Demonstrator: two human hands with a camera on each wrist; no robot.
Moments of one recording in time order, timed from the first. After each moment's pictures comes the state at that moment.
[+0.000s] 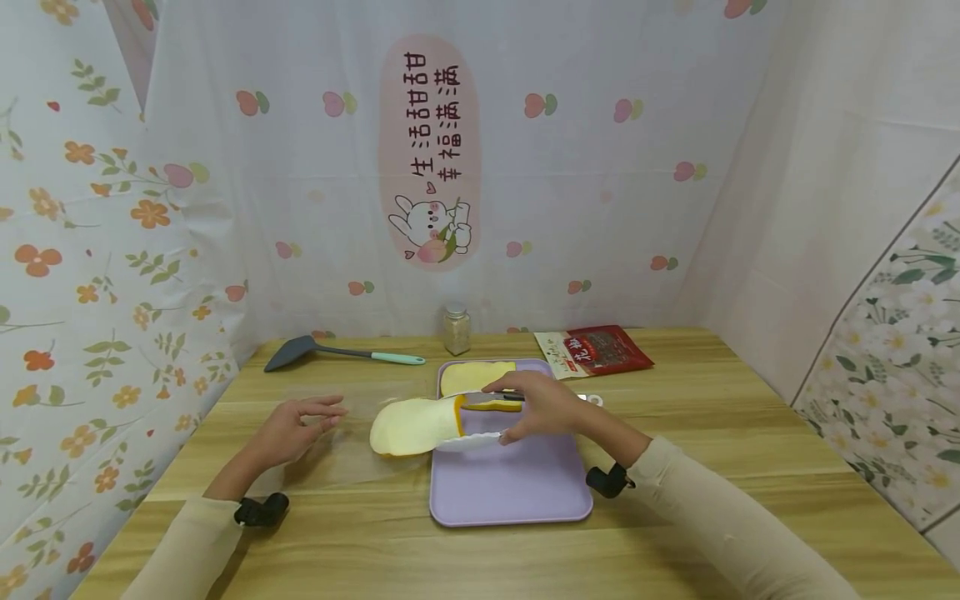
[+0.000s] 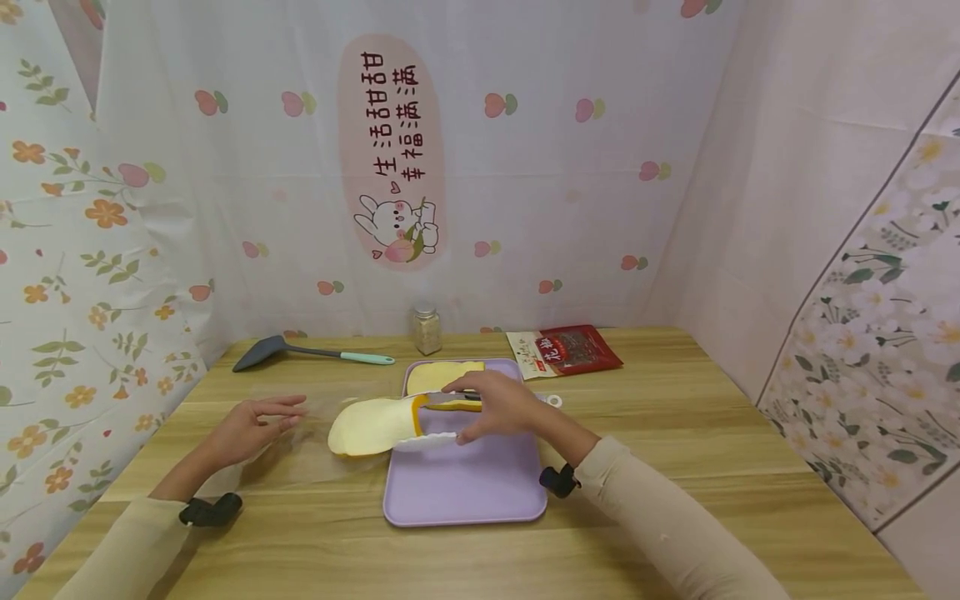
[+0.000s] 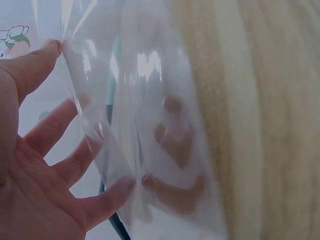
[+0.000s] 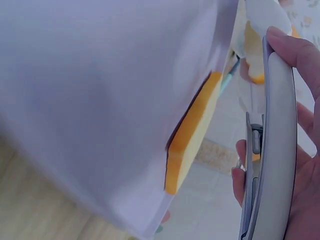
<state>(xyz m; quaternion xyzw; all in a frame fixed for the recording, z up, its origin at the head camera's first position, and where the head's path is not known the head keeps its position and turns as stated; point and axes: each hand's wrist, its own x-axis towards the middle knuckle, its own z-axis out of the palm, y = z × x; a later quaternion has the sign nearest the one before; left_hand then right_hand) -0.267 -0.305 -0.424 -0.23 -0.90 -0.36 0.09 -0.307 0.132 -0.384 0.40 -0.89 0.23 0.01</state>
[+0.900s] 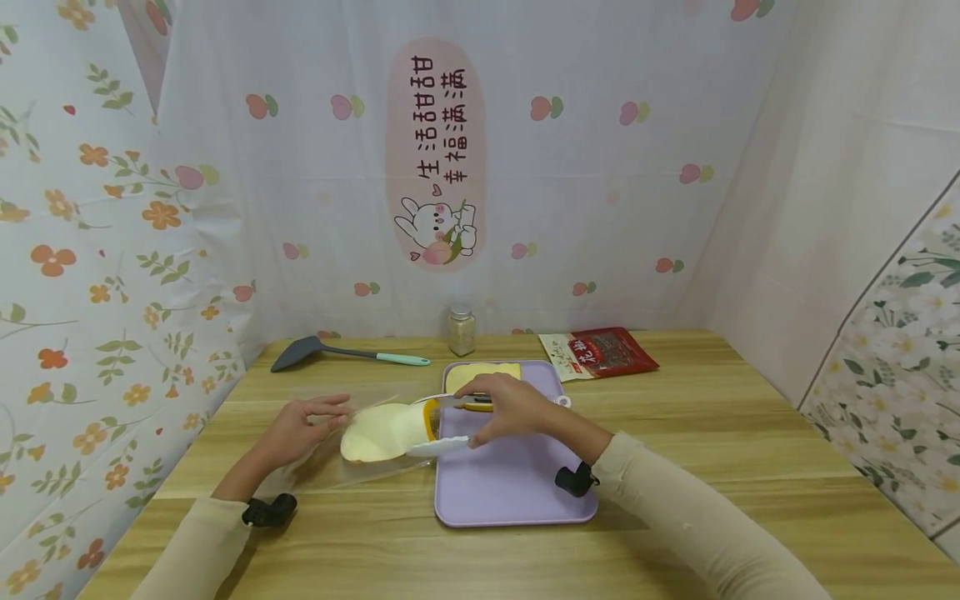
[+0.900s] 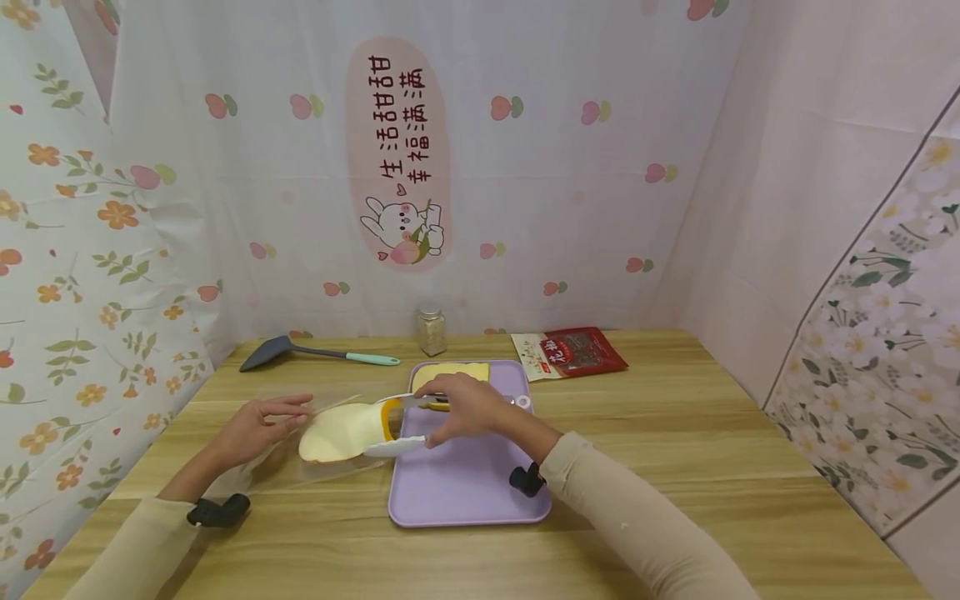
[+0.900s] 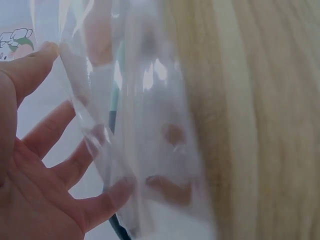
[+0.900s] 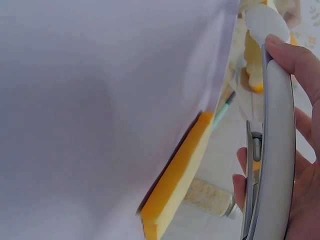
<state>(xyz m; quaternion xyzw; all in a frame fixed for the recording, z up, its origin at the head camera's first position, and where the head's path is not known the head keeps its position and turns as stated) -0.263 -0.301 -0.423 -0.22 -0.89 -0.39 0.08 -0.309 0.080 -0.384 0.41 -0.89 0.22 -0.01</state>
